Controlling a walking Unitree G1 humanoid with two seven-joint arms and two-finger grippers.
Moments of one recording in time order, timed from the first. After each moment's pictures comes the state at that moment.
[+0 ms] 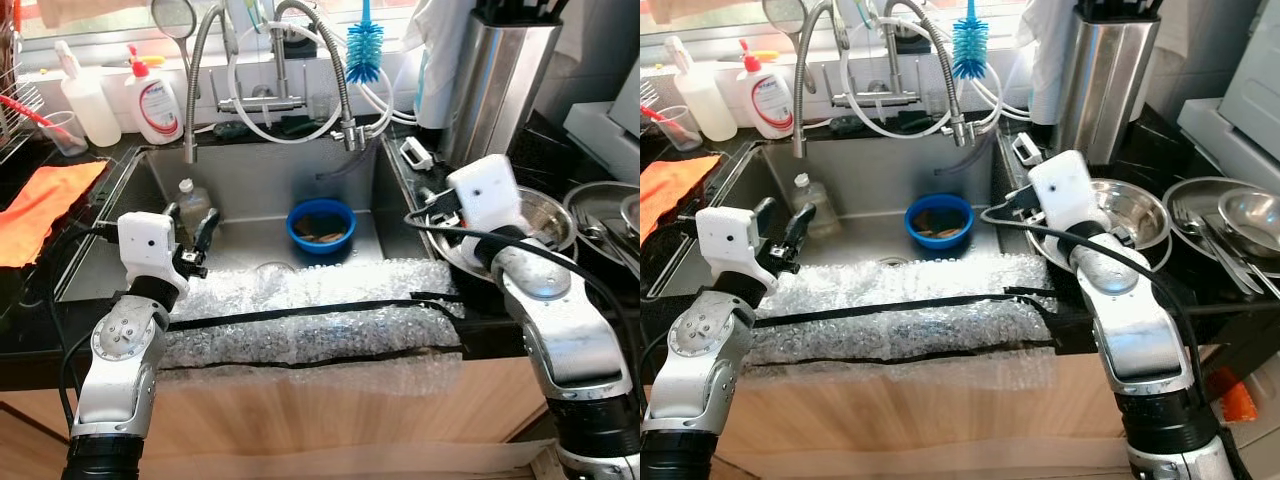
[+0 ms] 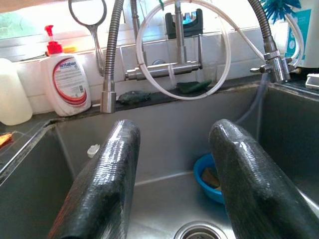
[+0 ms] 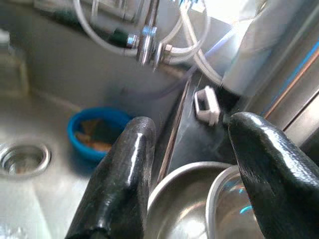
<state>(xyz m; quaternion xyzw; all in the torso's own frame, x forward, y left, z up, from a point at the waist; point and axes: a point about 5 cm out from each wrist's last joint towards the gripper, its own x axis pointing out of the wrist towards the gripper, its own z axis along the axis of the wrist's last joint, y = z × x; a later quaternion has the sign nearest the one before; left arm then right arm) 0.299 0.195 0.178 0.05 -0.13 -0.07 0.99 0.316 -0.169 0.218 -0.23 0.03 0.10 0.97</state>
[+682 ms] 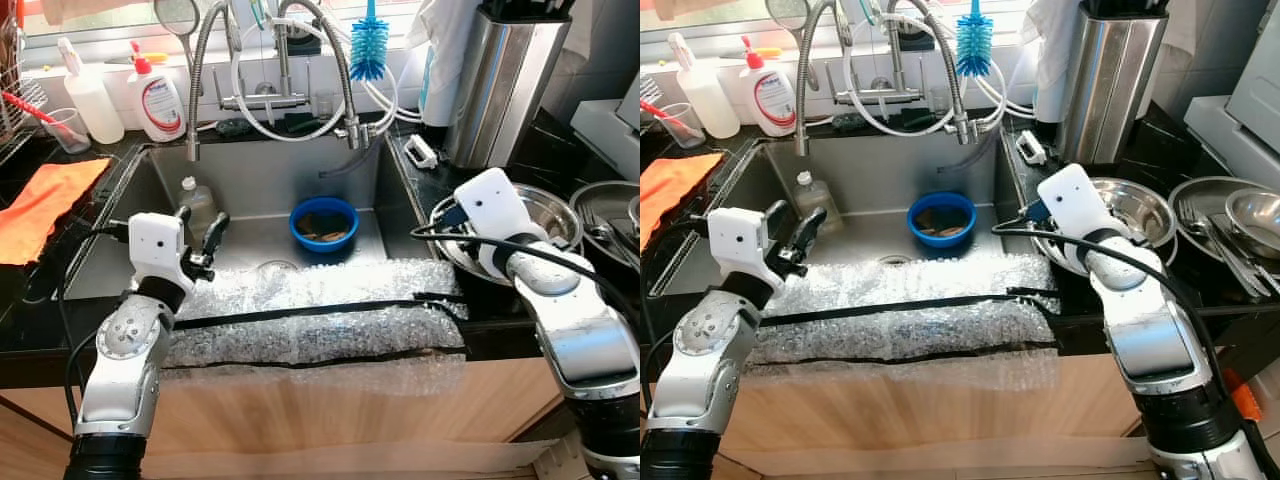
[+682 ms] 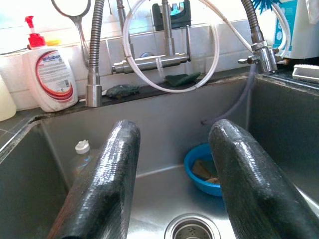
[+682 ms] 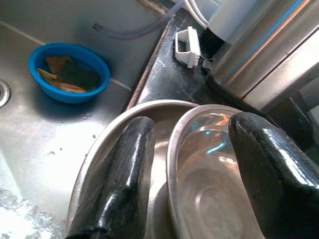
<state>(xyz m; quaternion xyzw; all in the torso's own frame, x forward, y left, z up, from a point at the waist) 0.300 0.189 0.175 0.05 -0.12 -0.10 0.99 0.311 -0.191 0.214 -0.30 0.11 0.04 0.95</state>
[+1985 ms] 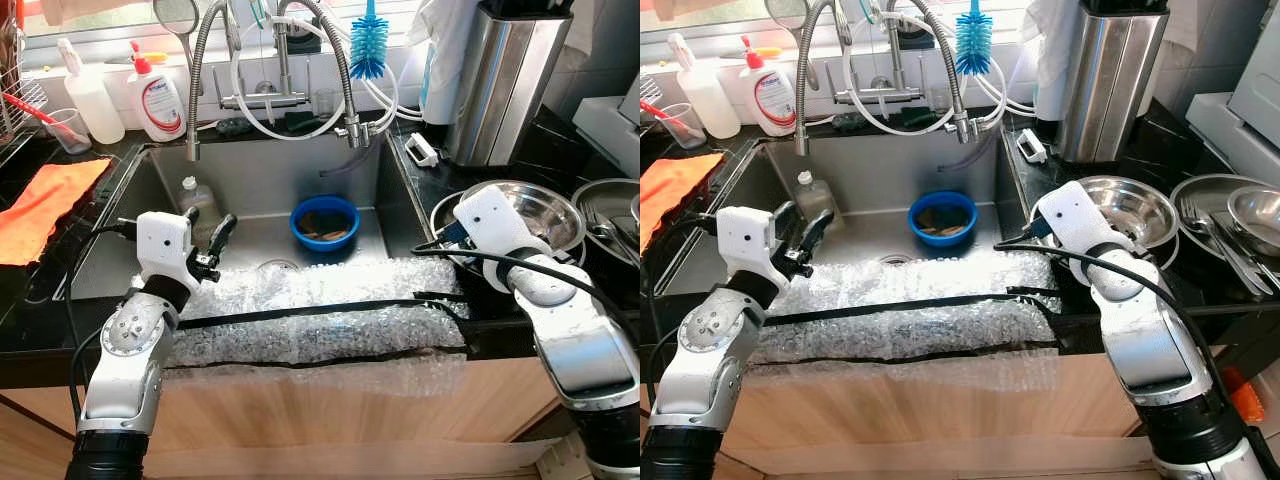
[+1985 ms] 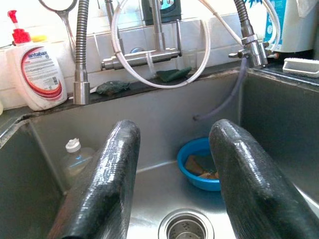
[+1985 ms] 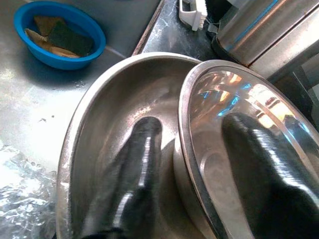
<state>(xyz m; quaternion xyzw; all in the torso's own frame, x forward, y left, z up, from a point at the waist) 0.302 0.184 0.175 0.05 -0.11 -0.11 0.99 0.305 -0.196 0.199 -0.32 0.16 0.03 0.93</state>
